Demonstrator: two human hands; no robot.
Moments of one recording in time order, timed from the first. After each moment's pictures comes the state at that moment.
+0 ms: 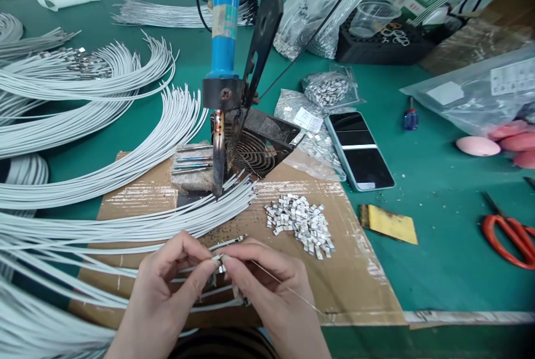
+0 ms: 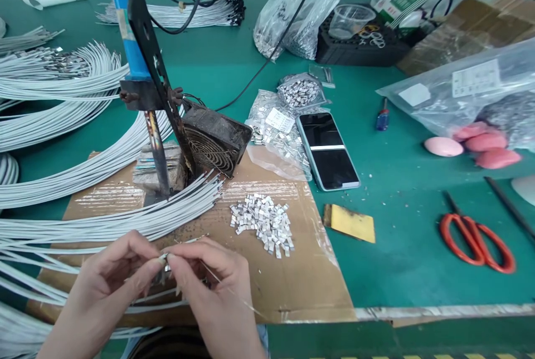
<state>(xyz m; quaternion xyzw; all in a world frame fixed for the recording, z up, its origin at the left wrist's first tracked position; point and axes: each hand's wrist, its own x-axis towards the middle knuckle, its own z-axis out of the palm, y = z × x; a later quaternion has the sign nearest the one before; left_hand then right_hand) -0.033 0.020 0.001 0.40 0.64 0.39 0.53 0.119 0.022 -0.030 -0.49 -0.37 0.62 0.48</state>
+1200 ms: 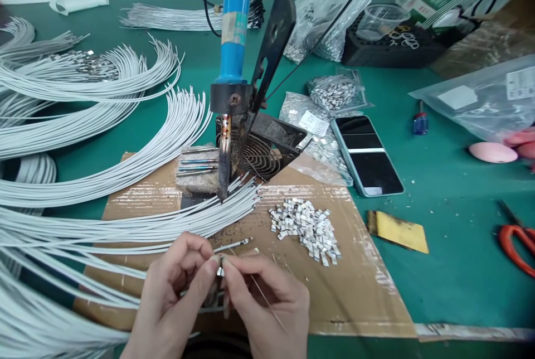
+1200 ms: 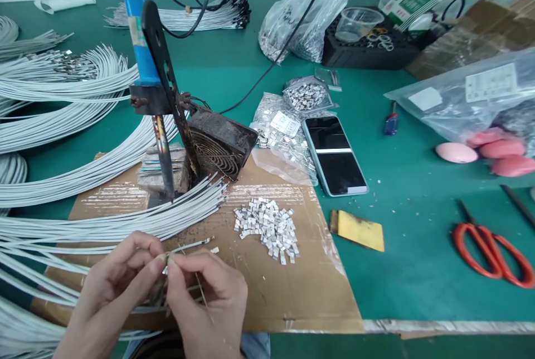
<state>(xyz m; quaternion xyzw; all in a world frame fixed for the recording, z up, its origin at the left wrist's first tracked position) -0.025 0.014 -0.001 0.32 0.61 0.41 0.59 0.096 0.009 -0.034 -0.54 -0.33 0.56 0.54</state>
